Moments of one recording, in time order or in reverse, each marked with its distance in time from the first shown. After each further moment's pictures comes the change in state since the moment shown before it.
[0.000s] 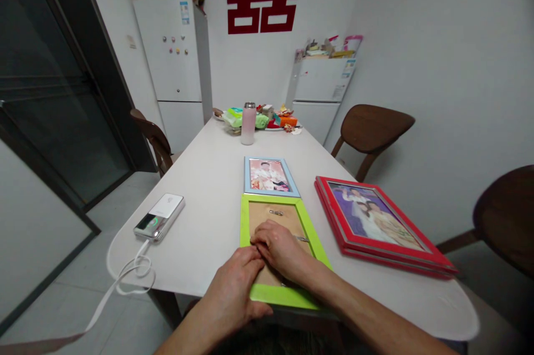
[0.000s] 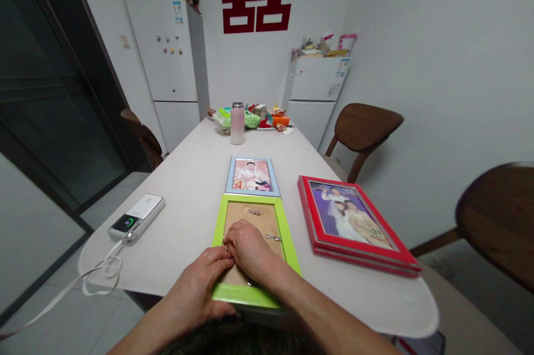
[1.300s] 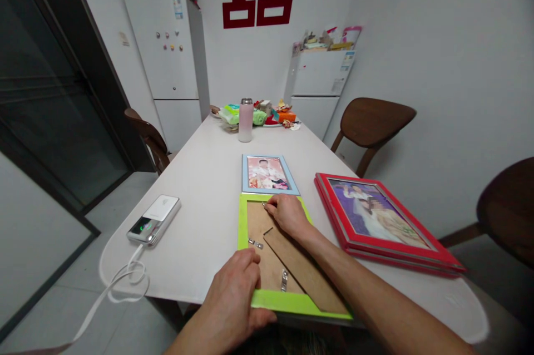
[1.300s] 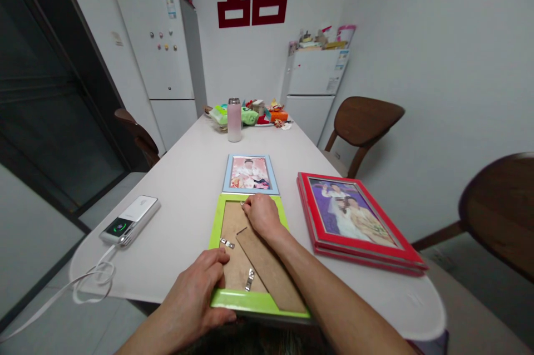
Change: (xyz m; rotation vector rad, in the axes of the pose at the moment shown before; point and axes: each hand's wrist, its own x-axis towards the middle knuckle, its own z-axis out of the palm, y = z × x) left_hand -0.003 0.009 0.000 0.096 0.006 -0.059; right_hand 0.038 0.069 -0.004 -0.156 0.197 0.445
